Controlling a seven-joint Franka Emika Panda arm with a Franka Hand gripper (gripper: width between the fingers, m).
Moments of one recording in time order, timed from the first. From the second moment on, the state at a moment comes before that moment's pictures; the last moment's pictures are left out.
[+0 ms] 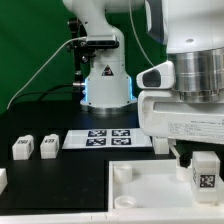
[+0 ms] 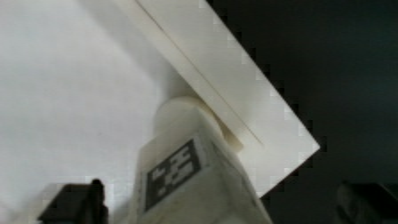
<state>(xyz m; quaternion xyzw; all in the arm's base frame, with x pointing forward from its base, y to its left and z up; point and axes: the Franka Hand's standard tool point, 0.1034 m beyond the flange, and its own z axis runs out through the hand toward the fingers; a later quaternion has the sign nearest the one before) 0.632 0.125 0.076 -0.94 0.34 -0.02 0.06</state>
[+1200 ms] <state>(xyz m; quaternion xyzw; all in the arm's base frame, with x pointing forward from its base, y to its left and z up) 0.631 0.123 0.075 -0.97 0.23 -0.03 0.03</state>
